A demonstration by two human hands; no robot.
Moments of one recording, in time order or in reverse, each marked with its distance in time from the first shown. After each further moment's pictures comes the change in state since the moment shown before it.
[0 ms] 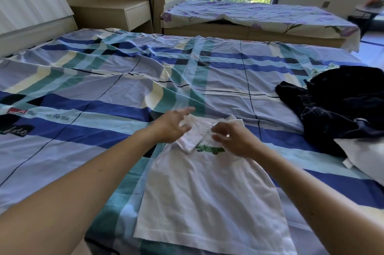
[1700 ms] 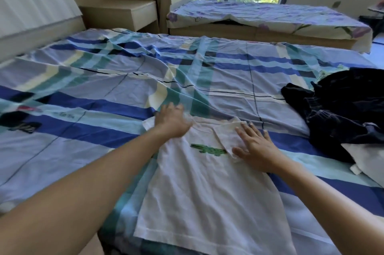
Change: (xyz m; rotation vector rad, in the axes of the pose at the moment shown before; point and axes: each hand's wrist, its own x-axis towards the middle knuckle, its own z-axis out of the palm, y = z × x) left_hand 0.015 0.015 0.003 0.348 0.137 -0.366; right_hand -0.013 0.066 -0.003 -0.466 -0.149 0.110
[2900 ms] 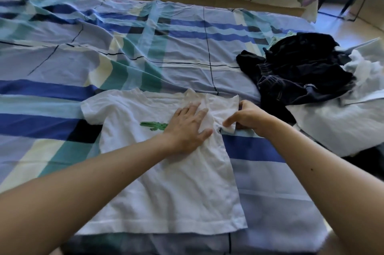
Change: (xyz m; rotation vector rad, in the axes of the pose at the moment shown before) left_hand -0.046 0.117 0.096 -0.042 -0.137 0.588; right_hand -0.023 0.074 -0.022 1.025 0.053 0.477
